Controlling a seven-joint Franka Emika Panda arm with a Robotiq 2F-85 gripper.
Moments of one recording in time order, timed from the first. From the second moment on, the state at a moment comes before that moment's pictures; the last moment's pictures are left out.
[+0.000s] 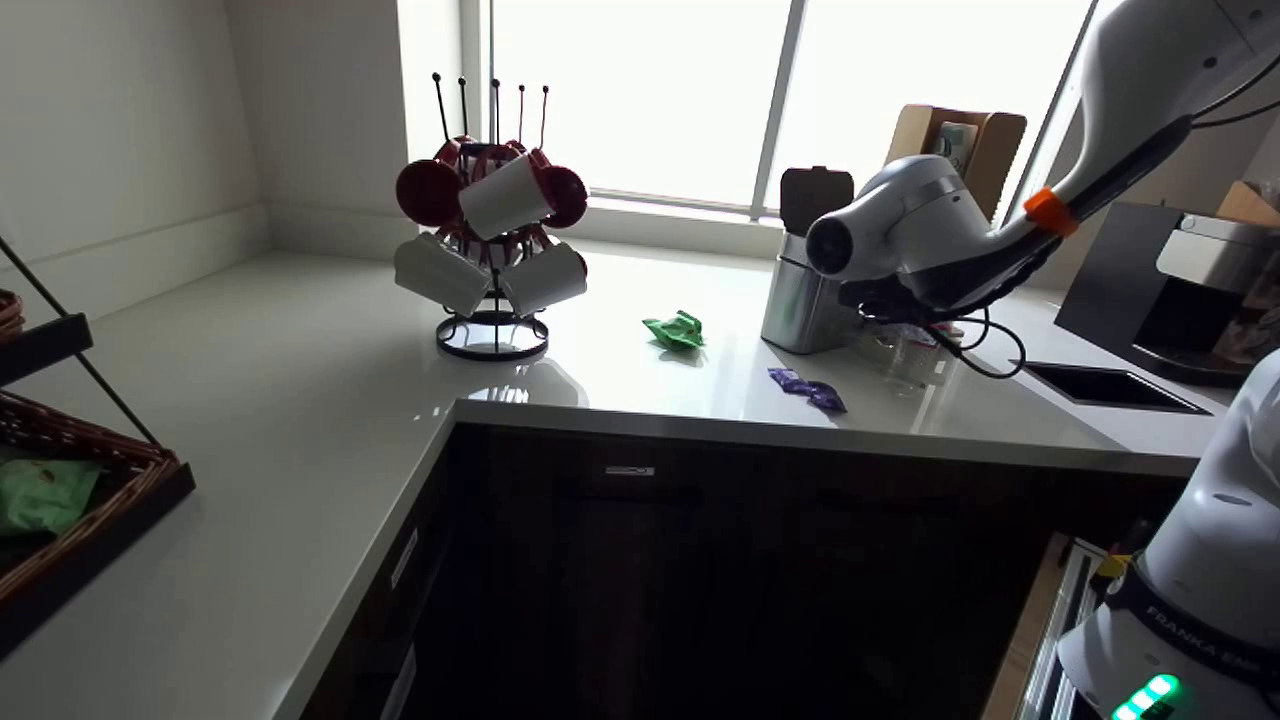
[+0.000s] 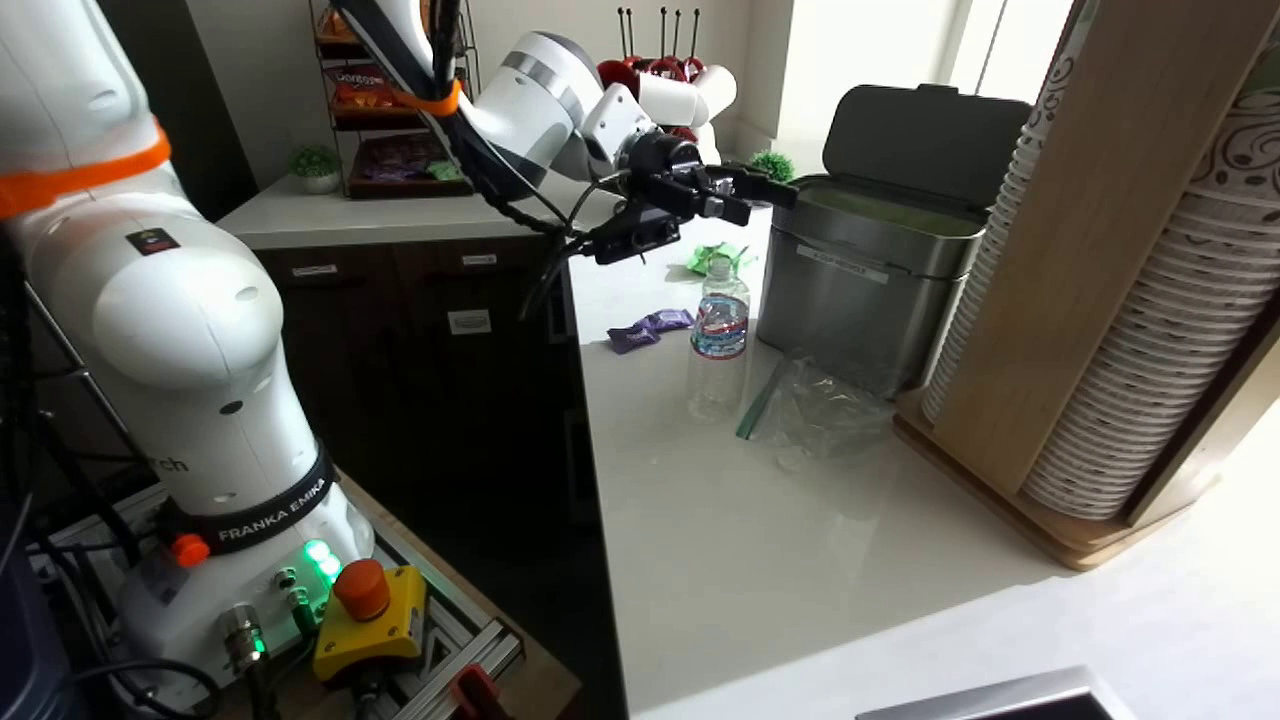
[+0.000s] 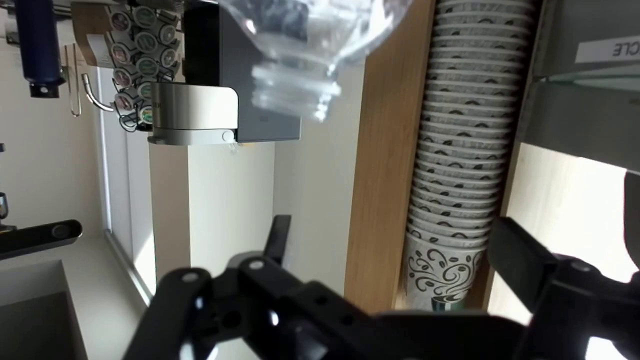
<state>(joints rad) -0.02 -0.11 -0.06 -2.49 -1.55 1.63 2.34</state>
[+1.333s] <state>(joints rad) -0.13 -0.51 -0.29 -2.50 -0.92 2.18 1.95</state>
